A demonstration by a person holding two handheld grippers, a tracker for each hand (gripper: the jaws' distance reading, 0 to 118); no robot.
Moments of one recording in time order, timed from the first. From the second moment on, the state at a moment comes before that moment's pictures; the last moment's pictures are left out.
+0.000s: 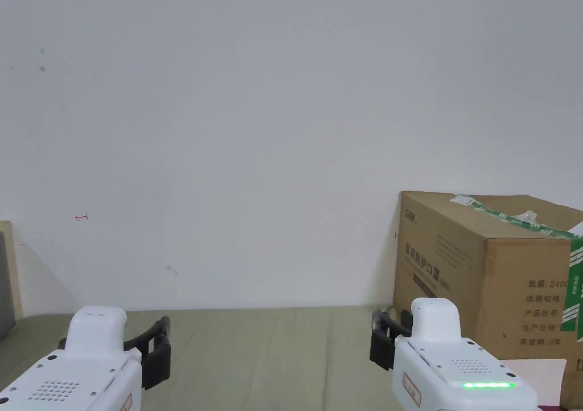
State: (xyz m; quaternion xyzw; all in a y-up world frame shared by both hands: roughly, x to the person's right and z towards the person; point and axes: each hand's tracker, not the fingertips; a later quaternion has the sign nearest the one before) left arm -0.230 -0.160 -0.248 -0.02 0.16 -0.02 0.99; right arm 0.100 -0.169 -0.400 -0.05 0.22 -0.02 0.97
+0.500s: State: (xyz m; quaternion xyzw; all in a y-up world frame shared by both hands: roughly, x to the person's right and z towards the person) left arm -0.223 -0.150 -0.252 -0.02 0.14 -0.03 0.99; right arm 0.092 -0.169 -0.393 -0.04 0.23 -0.02 0.97
